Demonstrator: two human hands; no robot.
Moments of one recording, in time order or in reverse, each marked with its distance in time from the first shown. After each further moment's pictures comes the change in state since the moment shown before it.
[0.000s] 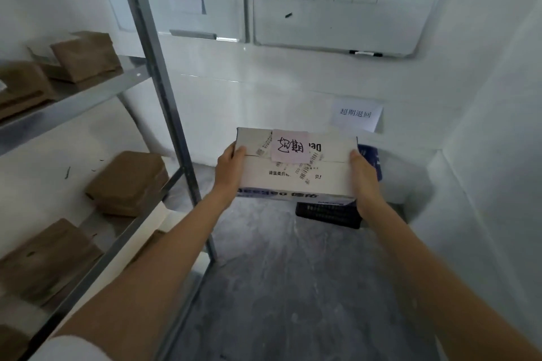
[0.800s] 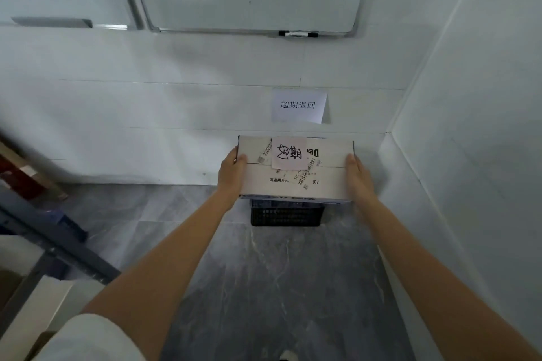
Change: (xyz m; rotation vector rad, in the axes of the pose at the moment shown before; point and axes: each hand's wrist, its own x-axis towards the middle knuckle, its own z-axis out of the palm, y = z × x) left_hand 0.237 -0.047 0.264 0.090 -0.294 -0.047; right_hand 0.290 0.025 -0.086 -0.174 0.245 0.016
